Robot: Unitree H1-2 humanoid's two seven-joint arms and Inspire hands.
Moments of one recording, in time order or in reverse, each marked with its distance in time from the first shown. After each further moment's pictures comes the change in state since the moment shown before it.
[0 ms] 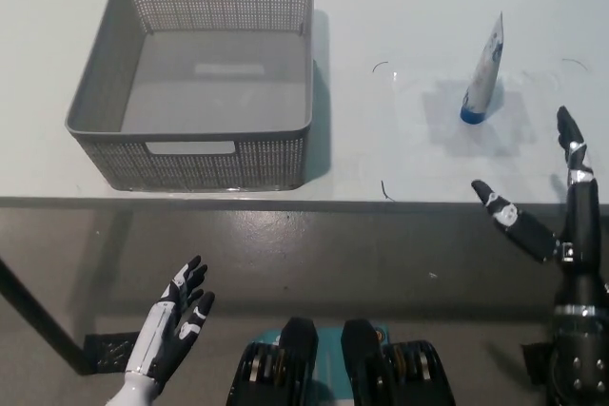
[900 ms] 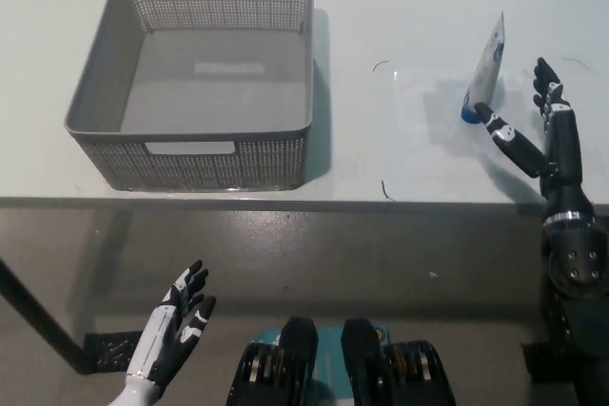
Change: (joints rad) left_arm 0.002 0.000 0.000 0.010 -0.001 0.000 -0.008; right_arm -0.325 -0.036 -0.057 0.459 0.178 0.046 0.116
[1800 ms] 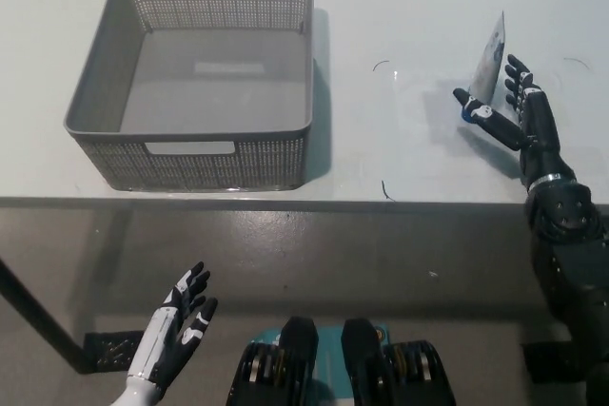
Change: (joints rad) left_arm 0.001 0.000 -0.002 0.004 0.001 0.000 -0.007; right_arm -0.234 -0.030 -0.012 0.429 0.064 0.012 0.082
